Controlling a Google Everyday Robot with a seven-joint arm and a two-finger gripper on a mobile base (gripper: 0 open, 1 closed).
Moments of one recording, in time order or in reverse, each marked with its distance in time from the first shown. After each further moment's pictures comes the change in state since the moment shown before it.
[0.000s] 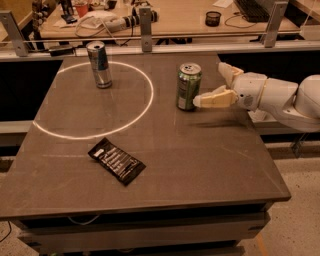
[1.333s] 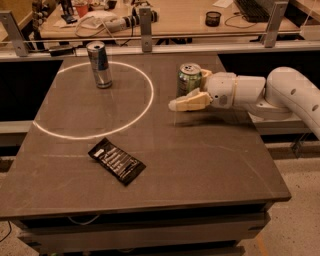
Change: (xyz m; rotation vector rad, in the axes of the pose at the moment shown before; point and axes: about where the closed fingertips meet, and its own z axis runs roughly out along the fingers) arm 0.005 0.046 0.064 -0.216 0.021 -0.041
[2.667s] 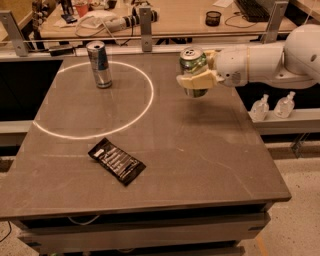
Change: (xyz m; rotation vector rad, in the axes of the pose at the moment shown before) arm -0.050 0.001 -0.025 -0.013 0.171 -0.132
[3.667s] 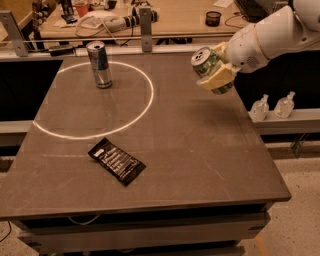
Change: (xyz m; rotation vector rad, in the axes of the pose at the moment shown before) arm 0.019 -0.009 -0.043 -0.032 0.452 -0.144
